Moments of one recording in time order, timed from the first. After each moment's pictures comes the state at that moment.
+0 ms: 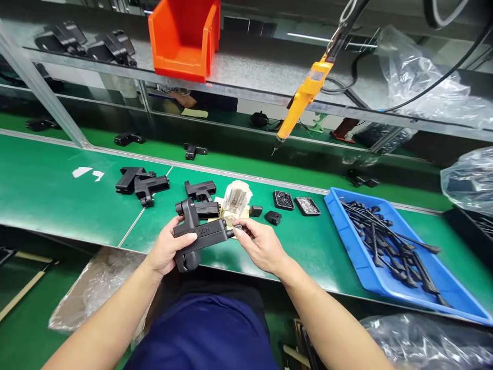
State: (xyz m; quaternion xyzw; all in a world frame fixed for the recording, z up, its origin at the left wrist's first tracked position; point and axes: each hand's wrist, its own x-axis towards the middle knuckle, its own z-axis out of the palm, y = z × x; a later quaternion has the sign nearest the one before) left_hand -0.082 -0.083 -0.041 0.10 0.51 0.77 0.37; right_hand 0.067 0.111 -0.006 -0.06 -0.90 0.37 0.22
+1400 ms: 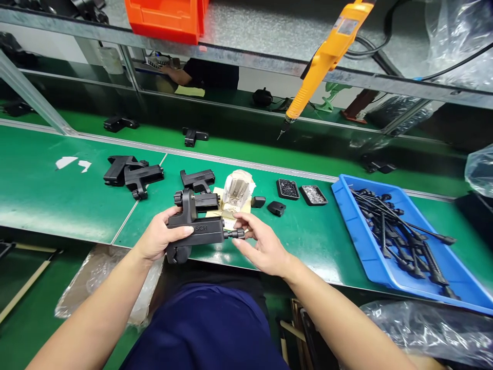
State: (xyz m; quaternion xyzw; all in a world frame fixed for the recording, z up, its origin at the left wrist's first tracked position) left_hand -0.114 -0.079 -0.042 0.16 0.58 0.69 0.40; right_hand 0.069 0.118 -0.033 -0.10 -0.86 0.48 0.14
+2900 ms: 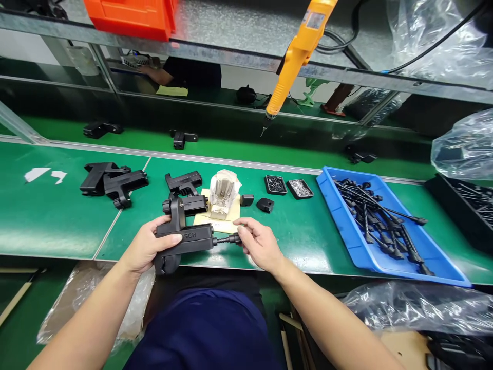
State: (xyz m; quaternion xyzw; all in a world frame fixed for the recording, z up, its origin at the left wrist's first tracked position) left_hand -0.114 -0.076 -0.049 0.14 0.62 0.66 0.41; right_hand 0.087 0.123 -0.050 -0.19 -0.80 0.54 0.17
